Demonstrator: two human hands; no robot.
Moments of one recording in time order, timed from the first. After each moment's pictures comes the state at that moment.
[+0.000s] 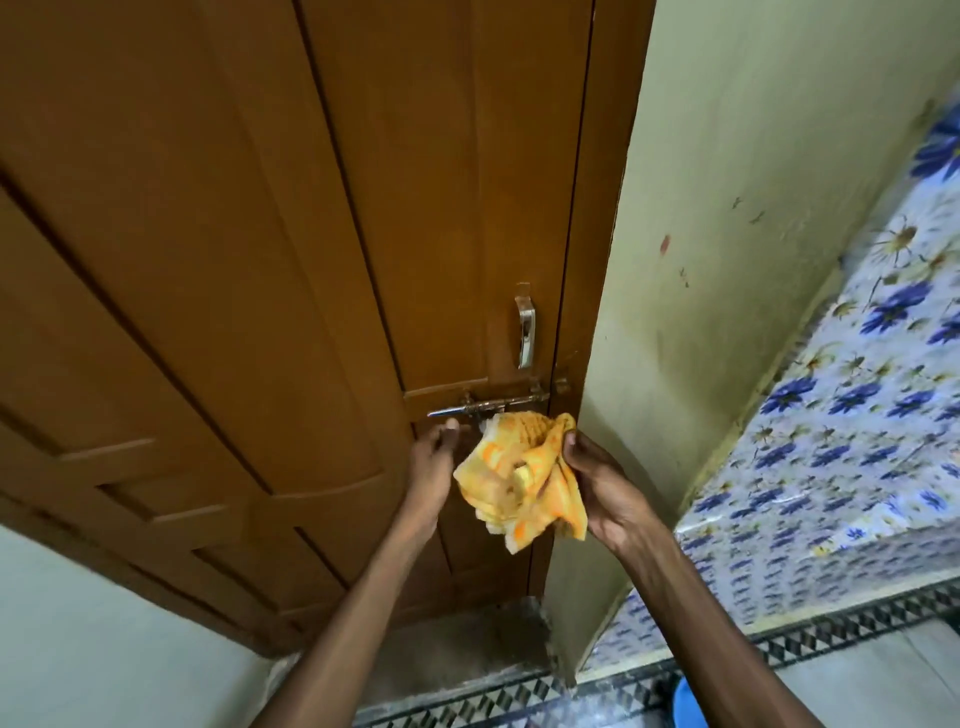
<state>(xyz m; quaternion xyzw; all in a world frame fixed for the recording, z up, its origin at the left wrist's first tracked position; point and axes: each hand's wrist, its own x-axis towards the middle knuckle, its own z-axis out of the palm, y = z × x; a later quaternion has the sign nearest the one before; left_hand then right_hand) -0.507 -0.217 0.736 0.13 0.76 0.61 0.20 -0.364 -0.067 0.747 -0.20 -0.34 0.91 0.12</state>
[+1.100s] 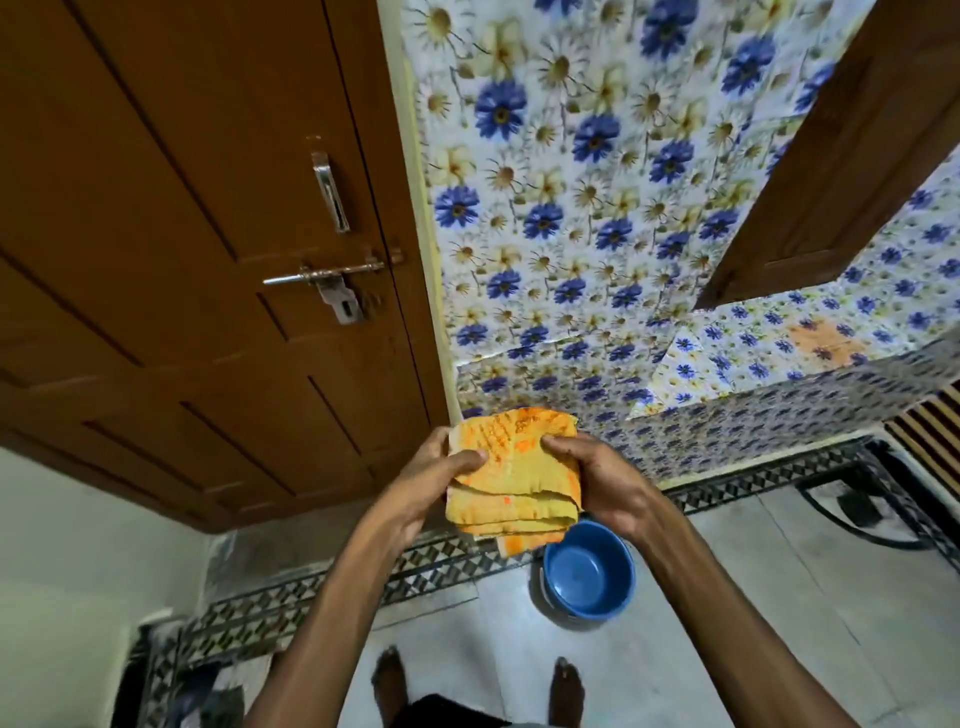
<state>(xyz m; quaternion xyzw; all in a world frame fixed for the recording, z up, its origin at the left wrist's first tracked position) -0.187 -0.154 0.735 0.09 0.69 0.55 0.46 -0.055 0.016 0.726 -0.32 -0.44 0.84 -0.05</state>
